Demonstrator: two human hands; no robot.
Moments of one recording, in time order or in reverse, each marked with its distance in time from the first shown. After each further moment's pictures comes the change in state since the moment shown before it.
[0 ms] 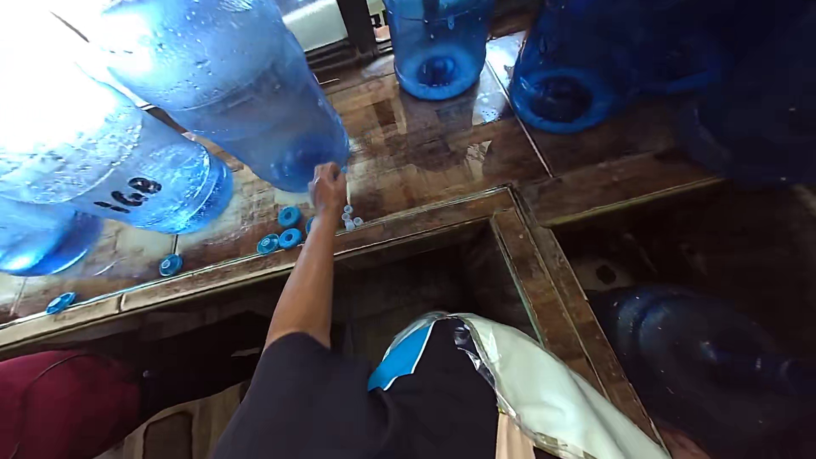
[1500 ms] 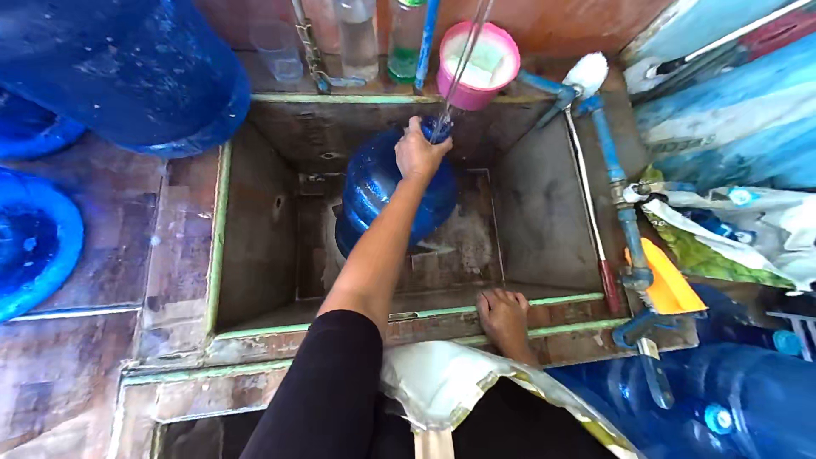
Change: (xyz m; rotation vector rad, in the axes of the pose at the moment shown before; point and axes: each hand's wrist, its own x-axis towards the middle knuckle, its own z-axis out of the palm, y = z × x) left_hand -0.412 0.599 0.389 -0.241 -1.108 0.924; right_hand -0.028 0.093 0.042 0.105 0.680 0.107
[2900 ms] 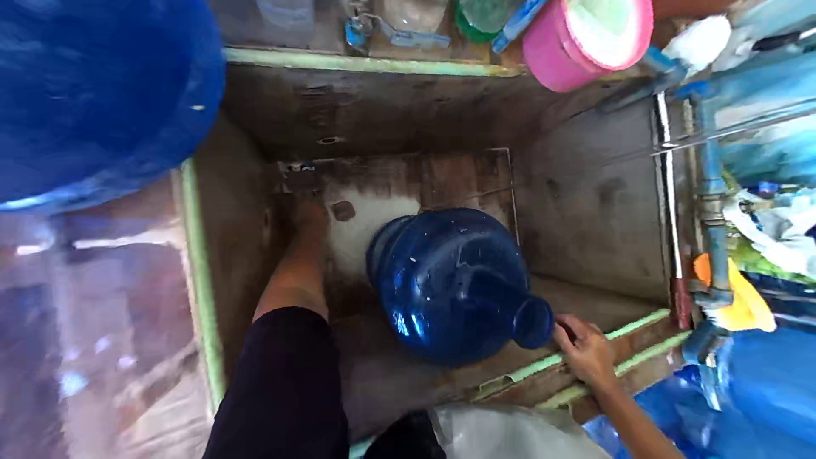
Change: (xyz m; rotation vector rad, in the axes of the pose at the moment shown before) left_hand 0.097 -0.396 -0.060 0.522 -0.287 -0.399; right_hand 0.015 -0.020 0.009 -0.043 -0.044 0.205
